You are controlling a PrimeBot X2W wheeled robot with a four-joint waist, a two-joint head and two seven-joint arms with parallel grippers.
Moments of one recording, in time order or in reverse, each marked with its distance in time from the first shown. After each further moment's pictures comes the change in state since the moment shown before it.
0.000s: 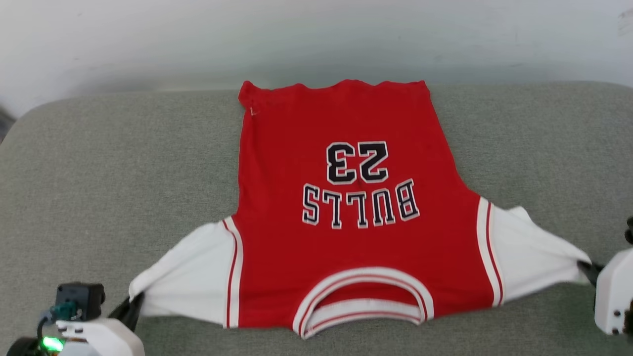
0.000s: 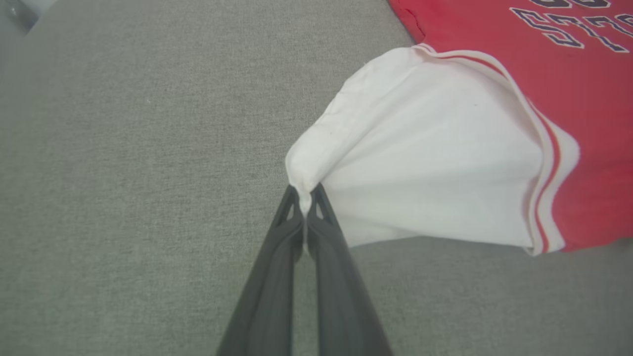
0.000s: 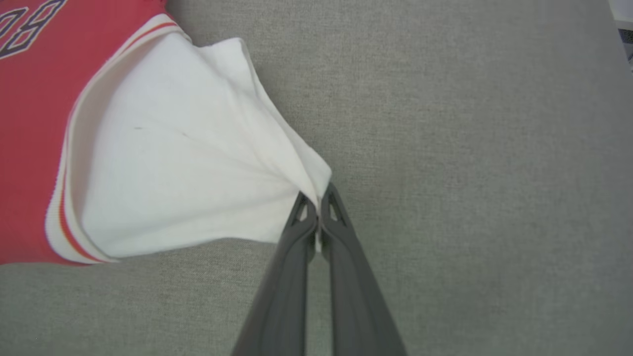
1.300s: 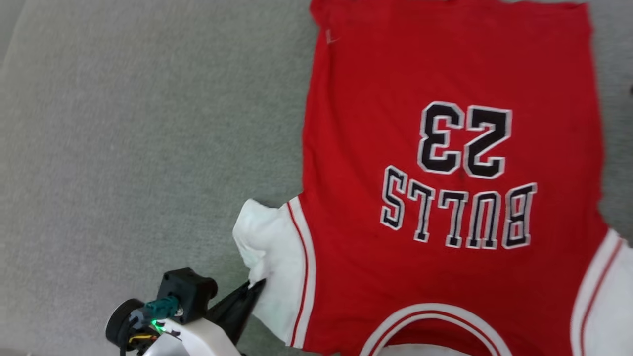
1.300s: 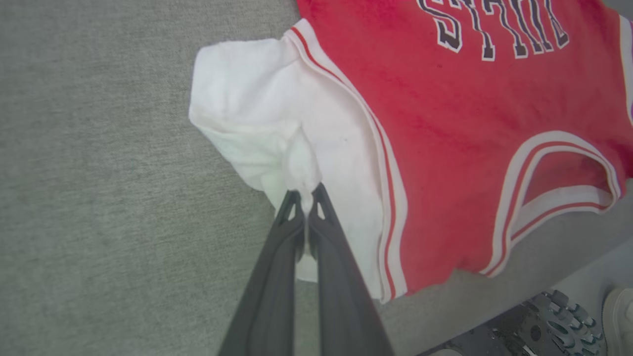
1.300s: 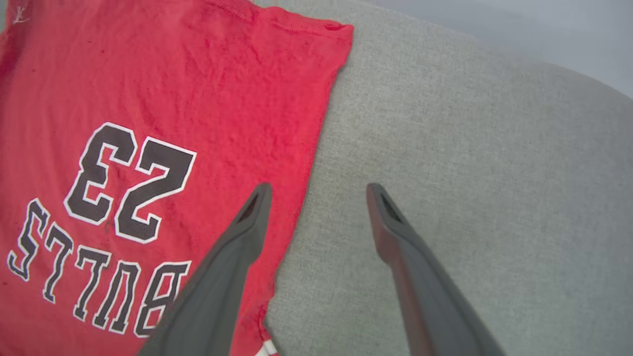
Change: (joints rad) left arm -0.007 -0.051 -0.209 -0.501 0.040 0.003 0.208; right arm -0.517 -0.008 -0.105 -0.346 -0.029 -0.001 0.674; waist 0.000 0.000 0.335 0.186
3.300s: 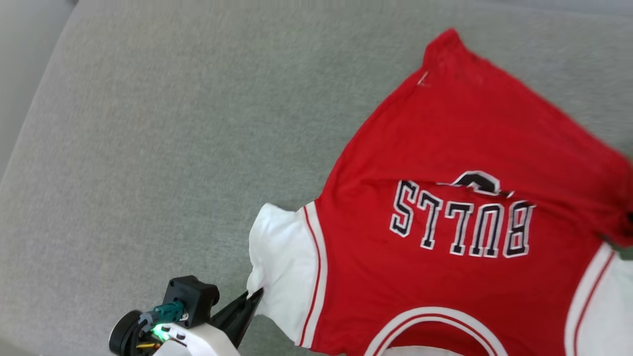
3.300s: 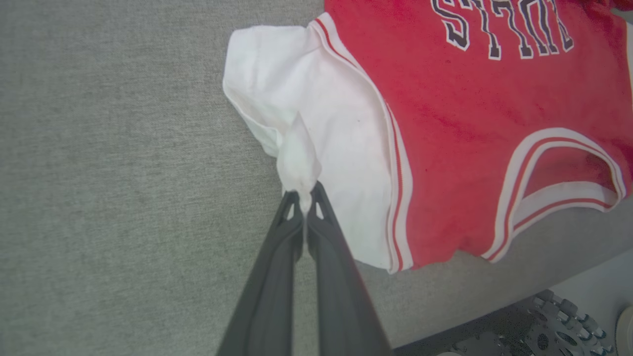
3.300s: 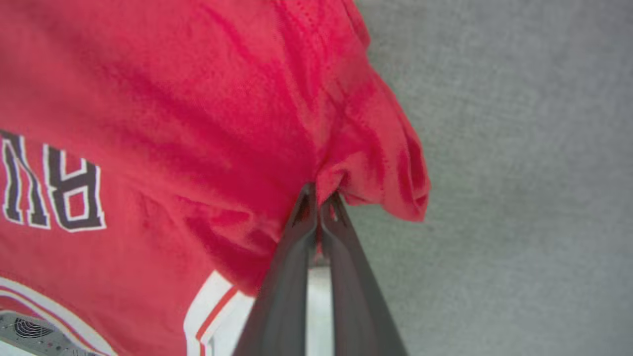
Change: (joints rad) left arm -0.011 -0.008 -0.036 0.052 -0.001 0.015 -0.021; right arm 0.170 -0.007 0.001 0.221 -0.035 0.000 0.114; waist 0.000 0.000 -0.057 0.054
